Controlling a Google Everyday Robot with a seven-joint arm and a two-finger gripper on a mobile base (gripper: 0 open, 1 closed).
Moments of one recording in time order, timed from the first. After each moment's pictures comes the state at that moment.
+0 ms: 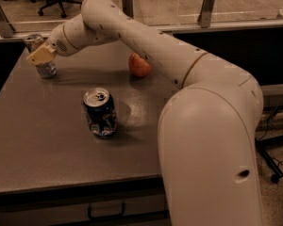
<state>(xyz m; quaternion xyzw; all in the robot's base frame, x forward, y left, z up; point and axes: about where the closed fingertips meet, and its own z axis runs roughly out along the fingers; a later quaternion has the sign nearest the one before) 0.694 0.310 0.894 -0.55 0.64 0.34 0.40</state>
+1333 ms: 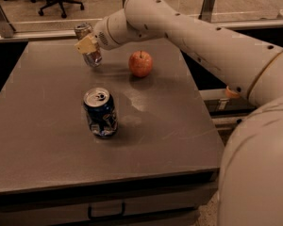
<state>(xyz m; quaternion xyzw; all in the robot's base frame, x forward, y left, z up) 0.726 0.160 0.913 -0.44 0.74 0.24 0.45</state>
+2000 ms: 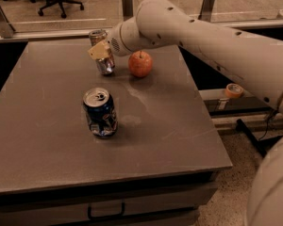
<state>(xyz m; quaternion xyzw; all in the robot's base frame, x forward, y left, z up) 0.711 0.121 0.899 -0.39 0.78 0.22 0.44</state>
